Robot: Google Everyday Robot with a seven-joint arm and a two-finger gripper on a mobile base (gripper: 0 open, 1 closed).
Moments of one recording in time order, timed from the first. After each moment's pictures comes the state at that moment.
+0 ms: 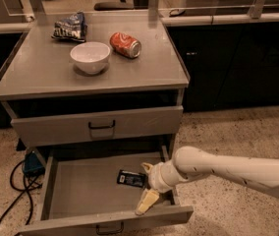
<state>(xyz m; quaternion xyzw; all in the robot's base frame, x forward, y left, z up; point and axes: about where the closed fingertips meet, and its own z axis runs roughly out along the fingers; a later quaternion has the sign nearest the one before) 0.494 -0.010 0.451 -0.62 0.70 0.24 0.26</state>
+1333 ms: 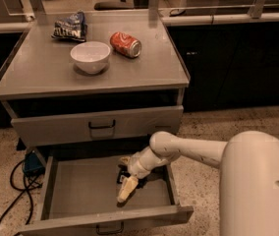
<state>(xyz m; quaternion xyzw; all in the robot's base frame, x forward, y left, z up) 0.544 0.070 0.414 -0.64 0.66 0.33 0.22</state>
